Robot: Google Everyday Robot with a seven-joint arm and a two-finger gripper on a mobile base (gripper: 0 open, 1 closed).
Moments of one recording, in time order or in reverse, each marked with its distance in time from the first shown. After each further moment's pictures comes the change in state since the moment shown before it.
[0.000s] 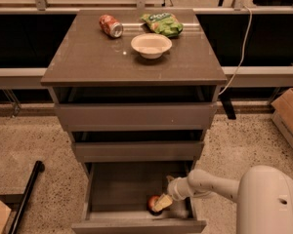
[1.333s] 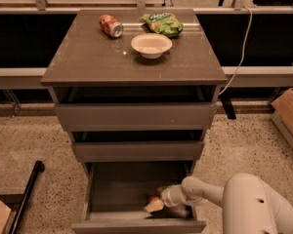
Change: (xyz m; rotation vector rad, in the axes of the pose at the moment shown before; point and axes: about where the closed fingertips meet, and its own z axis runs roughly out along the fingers) arm 0.024 0.013 0.067 -0.068 -0.037 0.190
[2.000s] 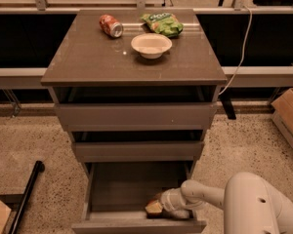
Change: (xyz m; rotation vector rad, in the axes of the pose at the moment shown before) arm 0.014 0.015 -0.001 -0.004 0.021 0.059
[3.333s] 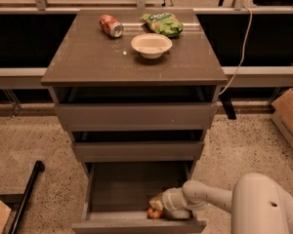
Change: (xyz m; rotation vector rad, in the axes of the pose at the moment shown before) arm -0.015 0.008 -0.015 0.013 -0.037 -0.018
